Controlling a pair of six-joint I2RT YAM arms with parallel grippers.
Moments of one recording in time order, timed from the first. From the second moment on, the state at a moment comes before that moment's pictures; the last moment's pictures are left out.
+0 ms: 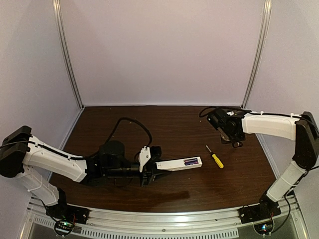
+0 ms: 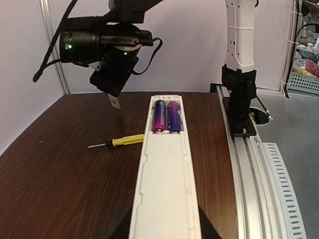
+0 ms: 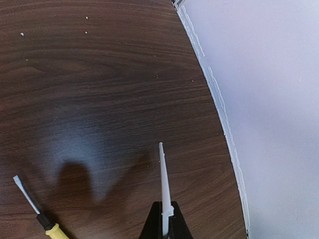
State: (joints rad) left arm -1.16 1.48 0.60 0.70 0.24 0.11; right arm 0.59 1.58 1.10 -0.79 0.84 0.60
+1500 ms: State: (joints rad) left arm -1.16 1.48 0.60 0.68 0.26 0.11; right arm 0.50 1.31 0.97 -0.52 0.18 0.50
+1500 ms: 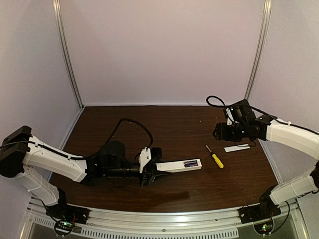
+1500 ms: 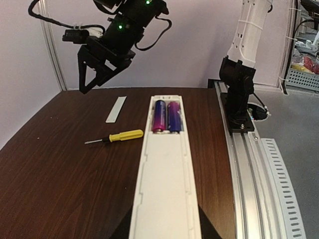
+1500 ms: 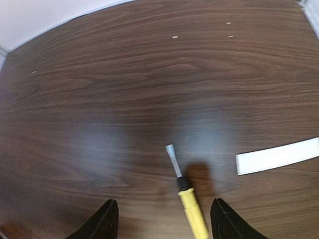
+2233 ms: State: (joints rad) left arm -1.16 1.58 0.61 0.67 0.24 0.20; right arm 0.52 0.92 0.58 -0.16 -0.40 0.73
